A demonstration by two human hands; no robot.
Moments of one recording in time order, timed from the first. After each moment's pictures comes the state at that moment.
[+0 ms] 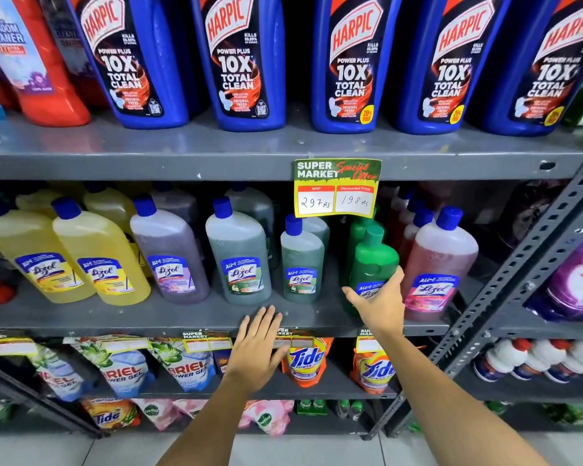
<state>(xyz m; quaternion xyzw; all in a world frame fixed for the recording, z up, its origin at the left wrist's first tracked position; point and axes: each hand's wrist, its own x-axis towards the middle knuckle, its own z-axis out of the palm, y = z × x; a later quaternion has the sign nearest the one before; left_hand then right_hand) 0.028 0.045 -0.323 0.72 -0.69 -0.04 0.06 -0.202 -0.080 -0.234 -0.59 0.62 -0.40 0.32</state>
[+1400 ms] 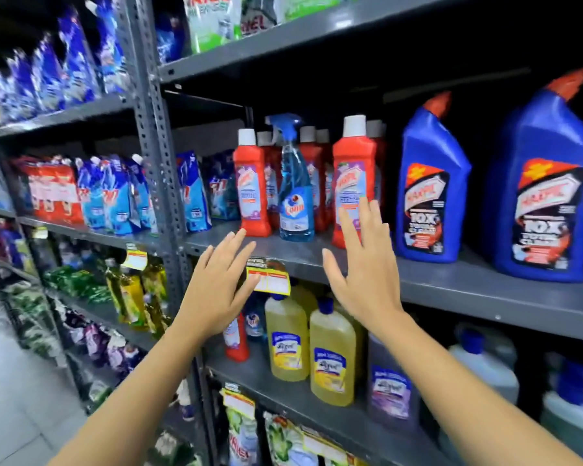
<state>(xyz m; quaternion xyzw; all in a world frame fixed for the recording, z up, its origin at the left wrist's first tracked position) 0.364 0.257 0.018 0.75 -0.53 0.34 0.19 0.178 0.075 0.039 -0.84 0.15 -0.52 0.03</state>
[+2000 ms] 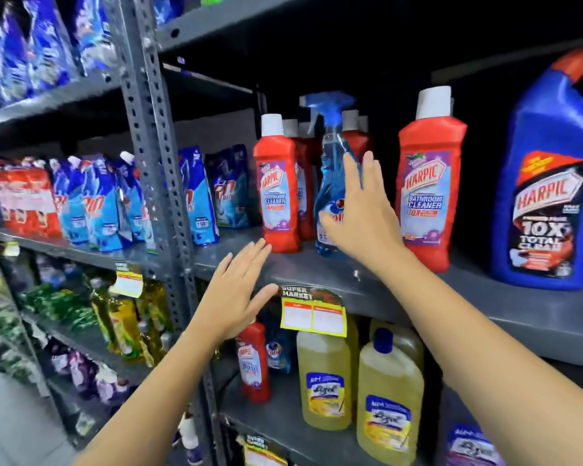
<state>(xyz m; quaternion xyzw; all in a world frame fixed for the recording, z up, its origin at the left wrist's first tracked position) 0.512 0.209 0.001 0.74 -0.58 0.30 0.20 0.337 0.043 0.107 -0.87 0.24 -0.44 0.04</state>
